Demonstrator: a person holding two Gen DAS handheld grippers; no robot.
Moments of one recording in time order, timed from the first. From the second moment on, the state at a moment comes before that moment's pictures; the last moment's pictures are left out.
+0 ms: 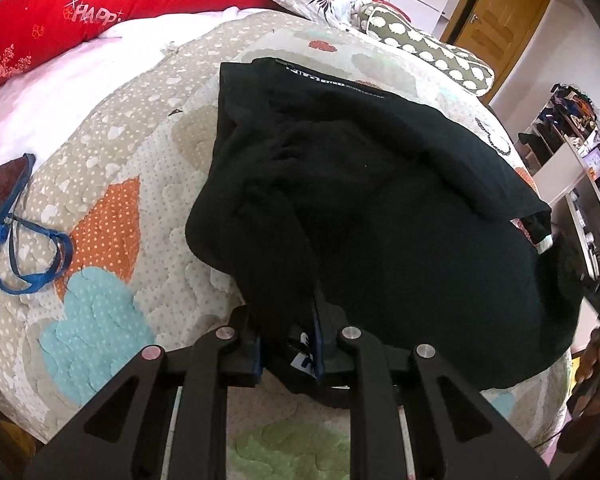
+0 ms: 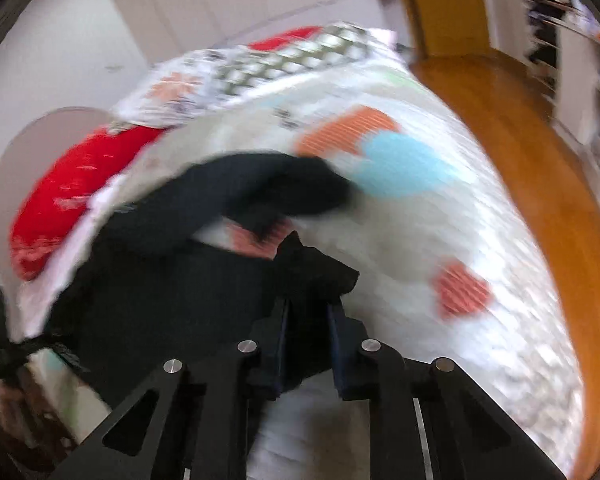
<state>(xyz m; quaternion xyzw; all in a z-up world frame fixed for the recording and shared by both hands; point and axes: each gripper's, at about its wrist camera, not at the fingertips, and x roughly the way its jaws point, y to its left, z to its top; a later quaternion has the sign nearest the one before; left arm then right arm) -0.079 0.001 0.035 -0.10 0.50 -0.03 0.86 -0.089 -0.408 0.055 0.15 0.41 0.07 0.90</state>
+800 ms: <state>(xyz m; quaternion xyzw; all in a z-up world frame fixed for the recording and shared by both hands) -0.079 0.007 0.032 -0.11 0.50 -0.03 0.86 -0.086 -0.331 0.040 0.12 0.42 0.16 0.88</state>
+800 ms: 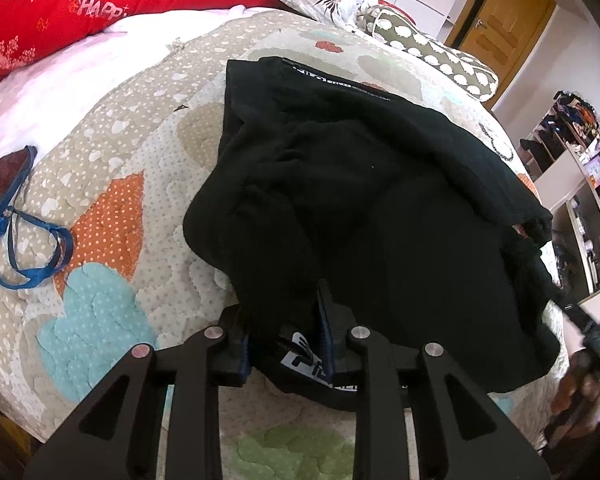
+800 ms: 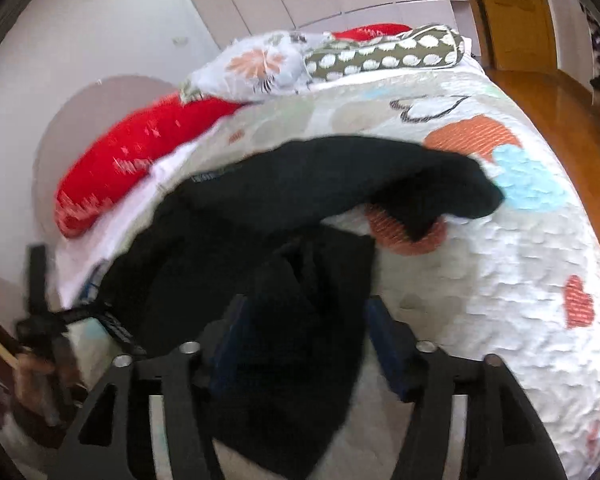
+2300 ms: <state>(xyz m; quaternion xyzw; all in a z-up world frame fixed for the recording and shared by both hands) -0.108 0.069 0.056 -0.16 0.44 0.02 0.88 -0.116 -0.195 0.069 0.04 0.39 0.36 0.85</state>
